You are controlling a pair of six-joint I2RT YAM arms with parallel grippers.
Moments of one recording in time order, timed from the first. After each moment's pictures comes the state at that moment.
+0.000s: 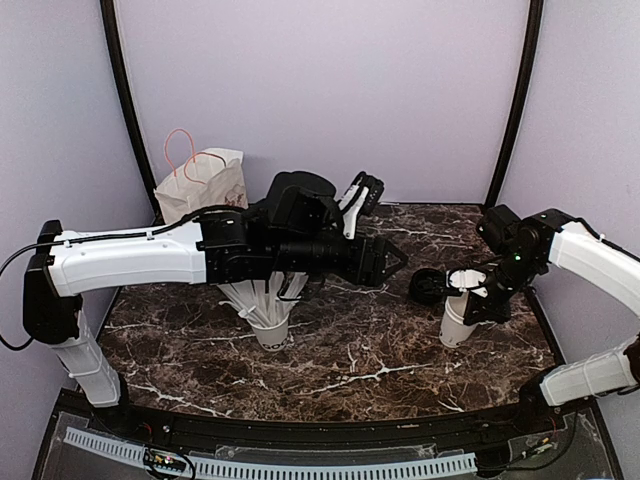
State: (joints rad) left arm -1.16 1.71 1.53 -0.20 0.01 -0.43; right arm 0.41 1.21 1.00 -1.20 -0.23 -0.89
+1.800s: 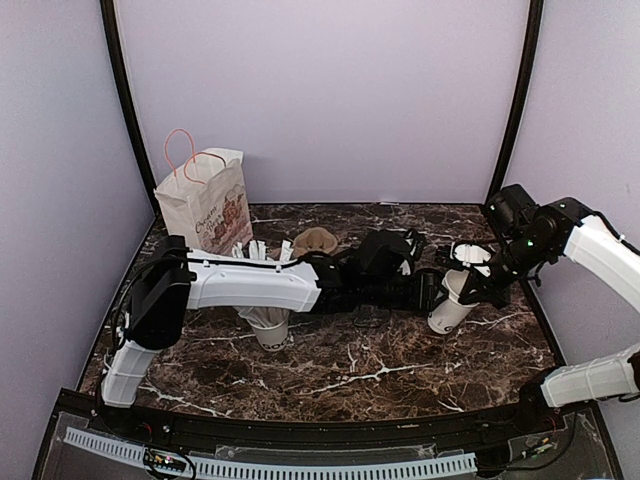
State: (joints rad) left arm -1.17 2.25 1.83 -0.03 0.08 -0.74; right arm 0.42 1.15 1.10 -1.18 -0.30 -0.76
